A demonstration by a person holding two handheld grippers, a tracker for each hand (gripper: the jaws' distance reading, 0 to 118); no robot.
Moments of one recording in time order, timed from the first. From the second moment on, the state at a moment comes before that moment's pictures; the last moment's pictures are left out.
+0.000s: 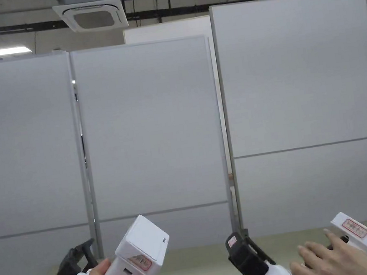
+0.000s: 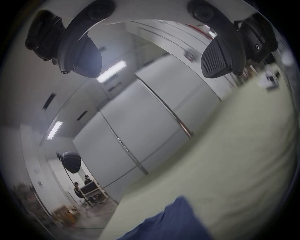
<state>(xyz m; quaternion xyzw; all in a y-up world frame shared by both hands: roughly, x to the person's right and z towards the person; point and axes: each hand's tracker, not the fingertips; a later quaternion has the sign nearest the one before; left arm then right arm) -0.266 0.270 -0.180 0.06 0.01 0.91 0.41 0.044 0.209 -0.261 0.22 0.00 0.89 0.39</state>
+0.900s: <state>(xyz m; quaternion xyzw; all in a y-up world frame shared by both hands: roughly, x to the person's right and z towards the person) -0.236 0.397 -0.190 0.02 0.13 -0.03 0.99 0.114 0.371 -0.286 0.03 0.03 0.01 1.00</state>
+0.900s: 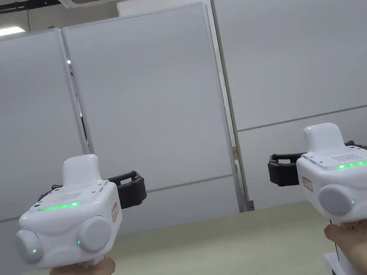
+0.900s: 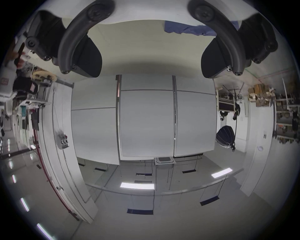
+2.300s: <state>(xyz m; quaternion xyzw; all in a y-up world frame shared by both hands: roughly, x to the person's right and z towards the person) -0.454 0.326 0.007 -0.07 0.39 0.04 0.92 -0.212 0.293 -0.278 -0.08 0.44 0.02 0.89</state>
